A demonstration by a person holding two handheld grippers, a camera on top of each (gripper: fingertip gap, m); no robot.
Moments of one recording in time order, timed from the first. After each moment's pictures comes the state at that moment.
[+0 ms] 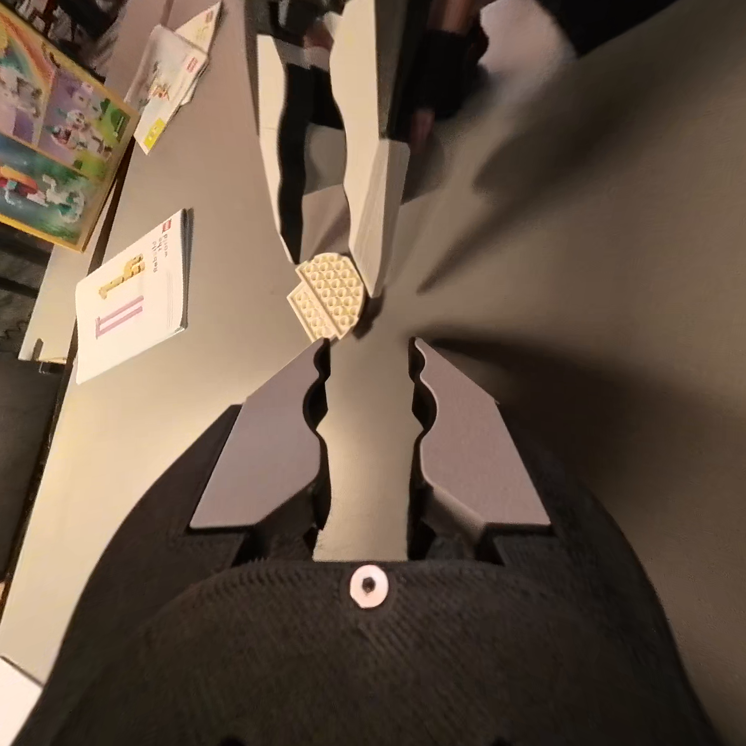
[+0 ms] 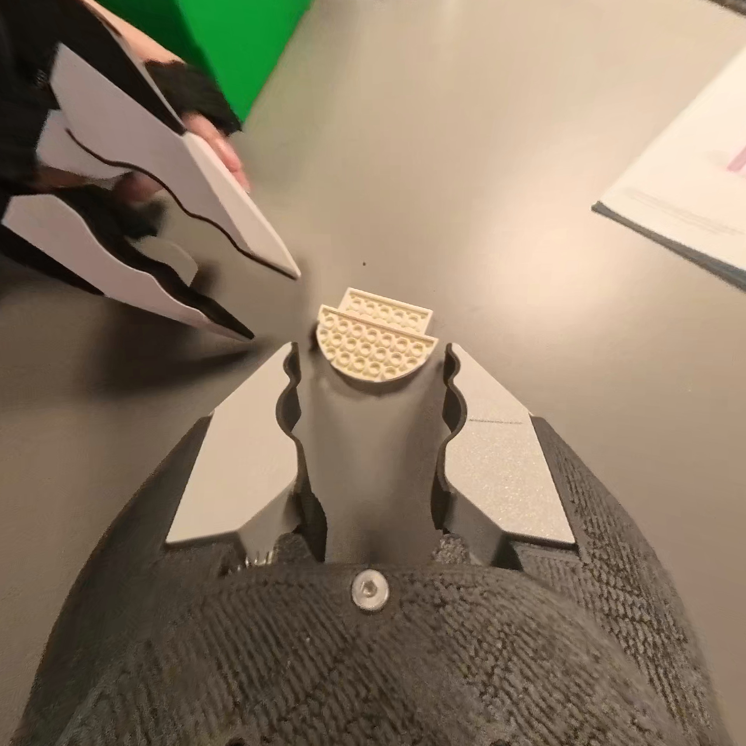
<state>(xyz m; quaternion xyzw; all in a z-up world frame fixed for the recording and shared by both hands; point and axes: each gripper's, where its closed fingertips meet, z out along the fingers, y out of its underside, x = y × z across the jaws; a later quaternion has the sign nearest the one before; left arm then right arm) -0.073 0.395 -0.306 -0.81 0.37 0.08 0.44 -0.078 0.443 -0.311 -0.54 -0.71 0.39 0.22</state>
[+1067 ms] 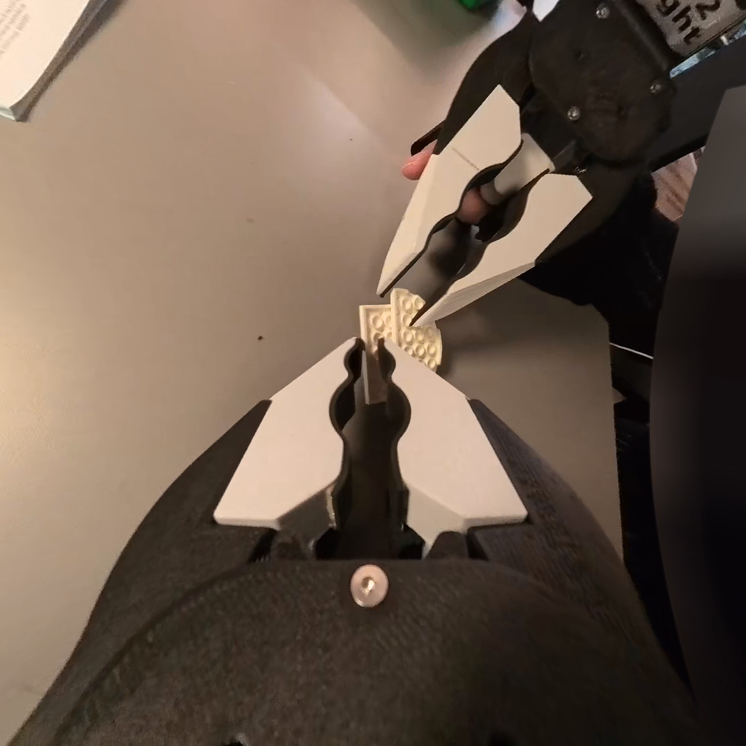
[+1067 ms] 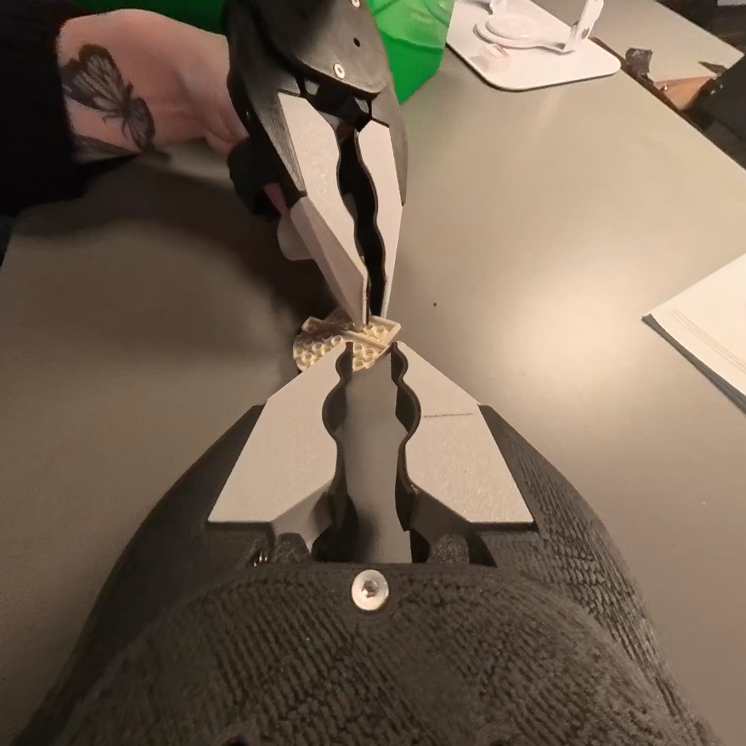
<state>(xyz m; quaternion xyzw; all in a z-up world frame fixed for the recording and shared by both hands) -0.075 0.406 -0.304 -0.87 0.08 -0.28 0.39 -0.069 0.410 -0.294 -0.41 -0.77 0.43 0.25</state>
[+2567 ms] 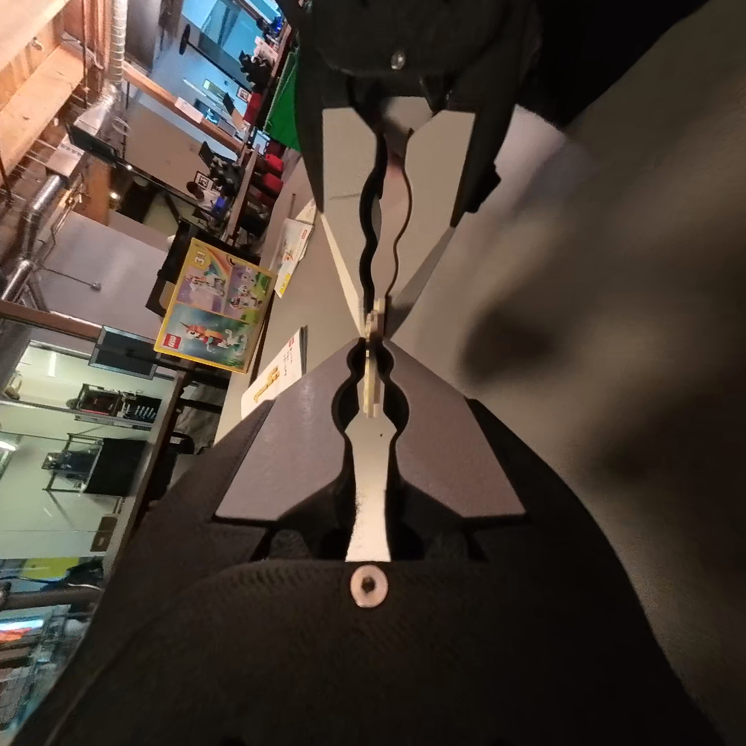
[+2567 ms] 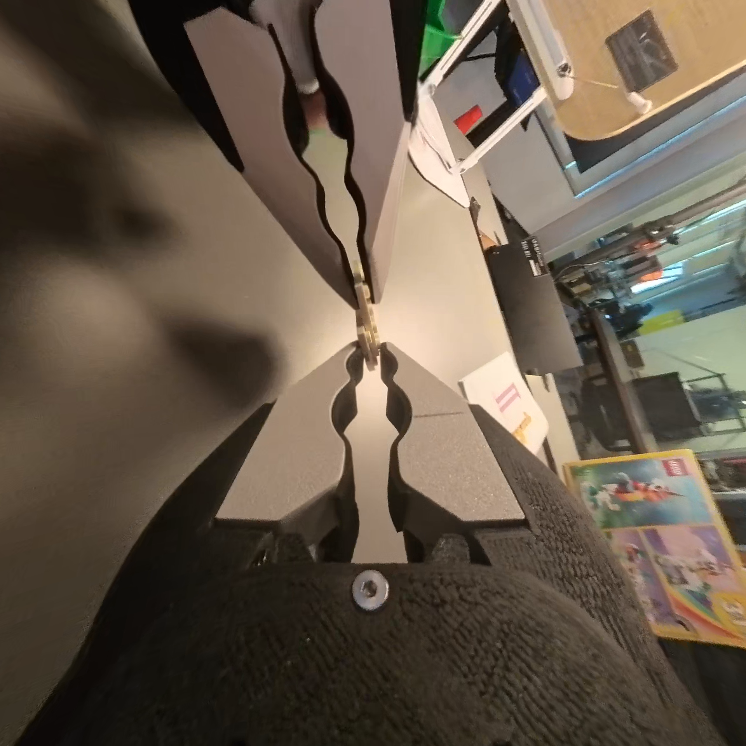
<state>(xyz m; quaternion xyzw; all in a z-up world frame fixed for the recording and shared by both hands) -0.059 0.402 -0.260 -0.67 0.46 0.20 0.55 -0.069 0.416 -0.272 -0.23 -0.80 0.23 0.51</state>
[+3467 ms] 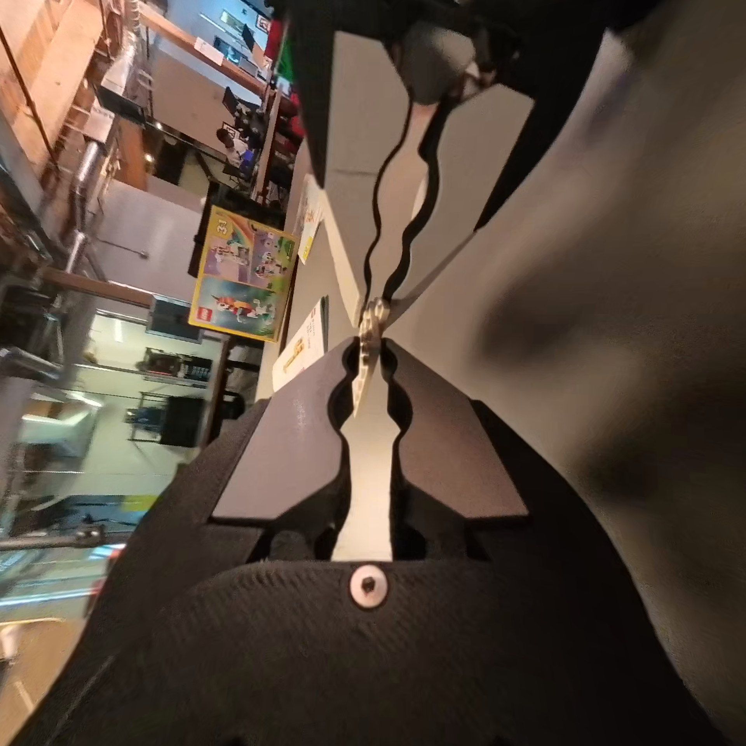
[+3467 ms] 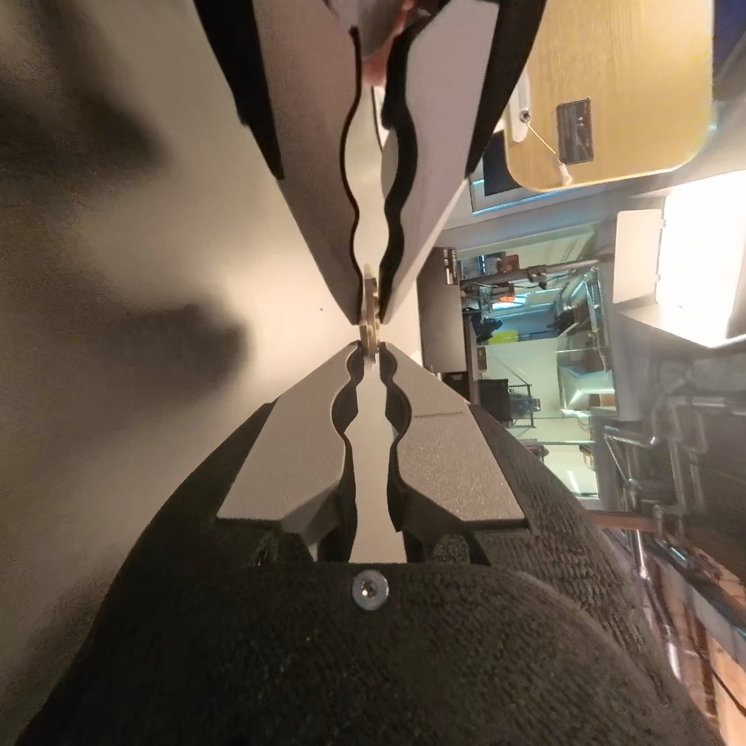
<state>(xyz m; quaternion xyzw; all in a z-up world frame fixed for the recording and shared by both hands) -0.068 0.411 -0.268 -0.67 0.45 0.29 0.51 -0.075 0.417 -0.268 -0.13 -0.78 0.07 0.61</state>
